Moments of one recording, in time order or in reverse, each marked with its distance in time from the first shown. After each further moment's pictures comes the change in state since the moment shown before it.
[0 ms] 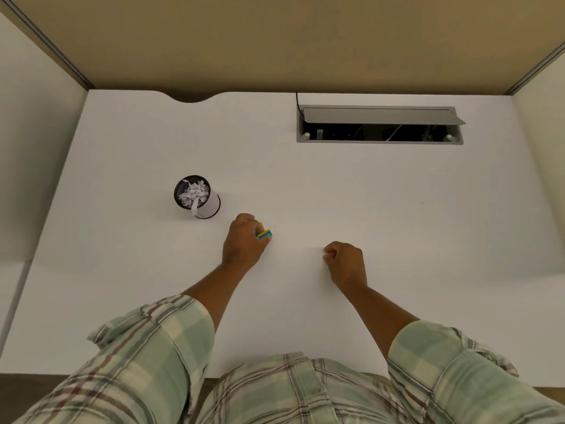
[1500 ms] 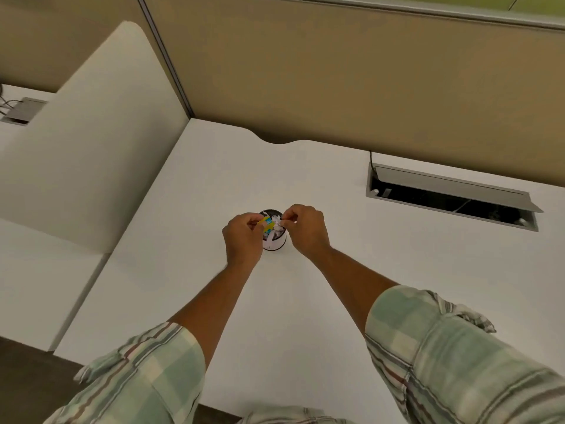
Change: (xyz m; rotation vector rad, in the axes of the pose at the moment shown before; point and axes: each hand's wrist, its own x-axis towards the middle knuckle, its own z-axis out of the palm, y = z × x) left_hand 0.030 -0.045 -0.152 -0.439 0.485 -0.193; right_hand 0.040 -0.290 0.060 0.103 -0.103 -0.483
